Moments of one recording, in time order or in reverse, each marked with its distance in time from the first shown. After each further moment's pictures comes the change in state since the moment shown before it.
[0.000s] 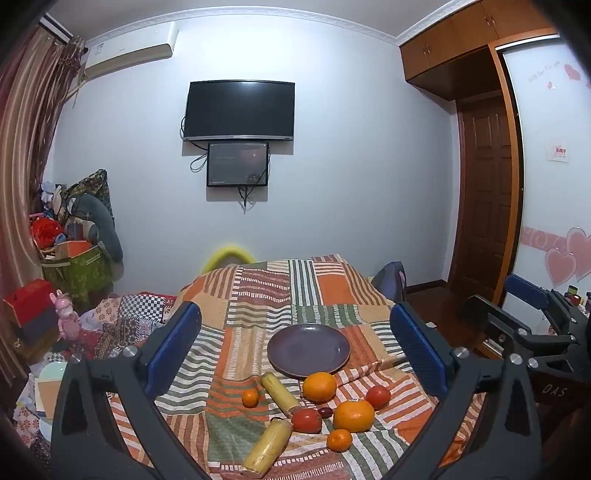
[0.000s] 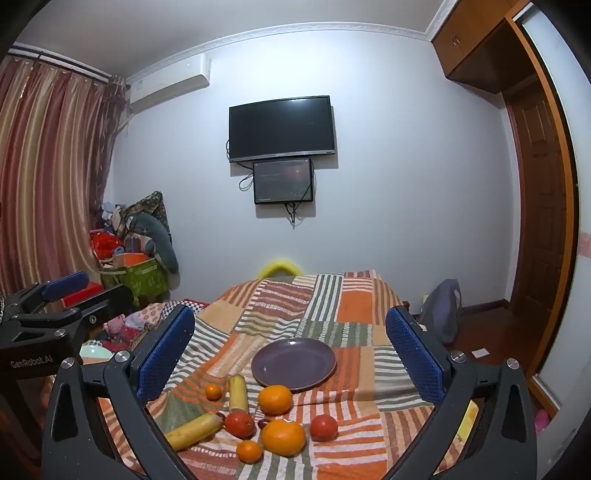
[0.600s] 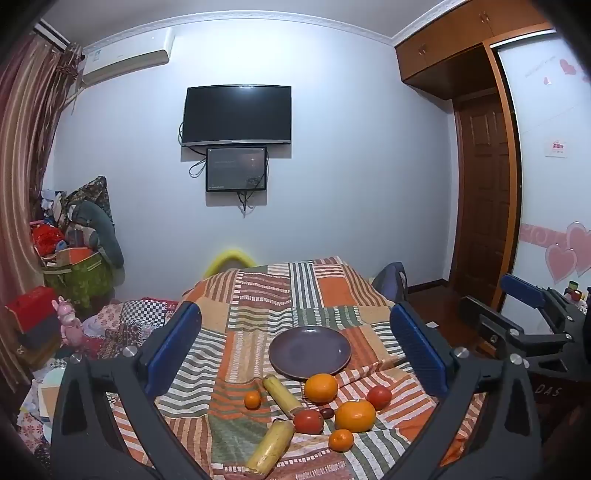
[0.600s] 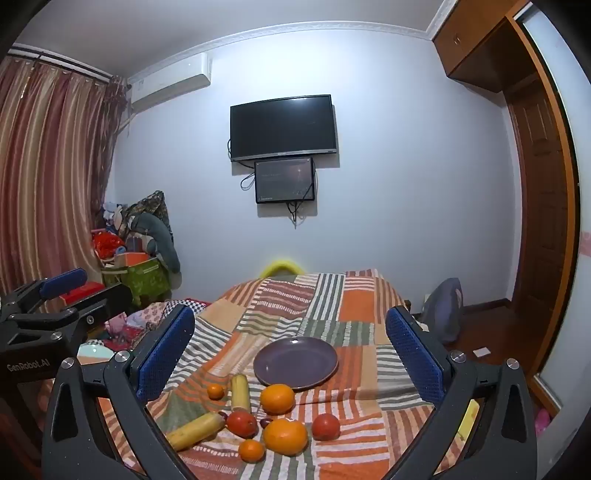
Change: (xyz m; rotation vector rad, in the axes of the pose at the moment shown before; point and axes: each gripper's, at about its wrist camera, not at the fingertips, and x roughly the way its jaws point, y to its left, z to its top) left arm -0.006 -0.003 -0.003 0.024 -0.019 0.000; right arm -0.003 0.004 0.000 0.004 0.001 -0.004
